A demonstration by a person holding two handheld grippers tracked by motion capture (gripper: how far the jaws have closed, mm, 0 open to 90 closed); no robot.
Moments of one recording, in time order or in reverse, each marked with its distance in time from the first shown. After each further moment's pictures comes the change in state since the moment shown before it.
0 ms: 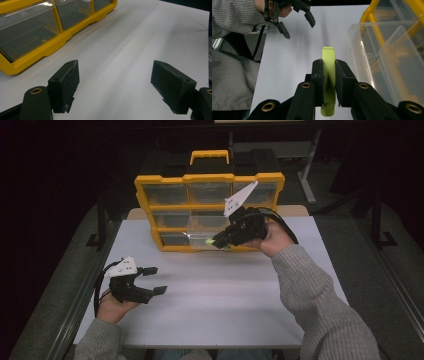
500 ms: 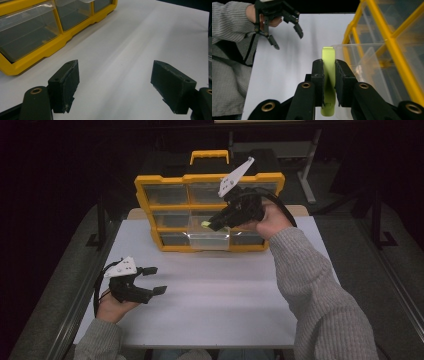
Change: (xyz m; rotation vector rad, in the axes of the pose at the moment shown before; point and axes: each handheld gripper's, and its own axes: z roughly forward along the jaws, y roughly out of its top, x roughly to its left) left arm 0.000 0.000 0.000 -0.004 0.000 -0.007; right arm -0.018 0.036 -0.020 0.008 -0.055 -0.015
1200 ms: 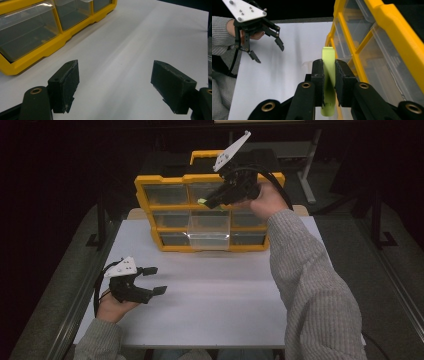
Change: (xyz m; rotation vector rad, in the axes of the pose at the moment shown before) left arm 0.000 0.000 0.001 -0.001 -0.008 -0.002; right arm -0.032 0.029 -0.012 -0.009 -0.068 0.029
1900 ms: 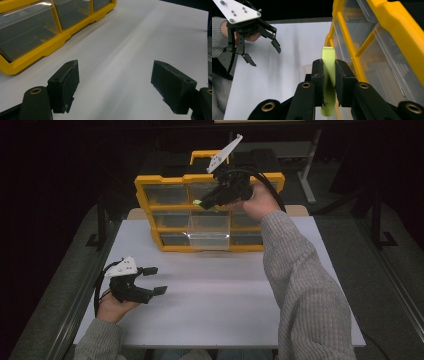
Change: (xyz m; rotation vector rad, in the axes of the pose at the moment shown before) left arm 0.001 0.000 0.001 0.001 -0.004 -0.004; right arm -0.006 0.002 0.019 0.003 0.013 0.012
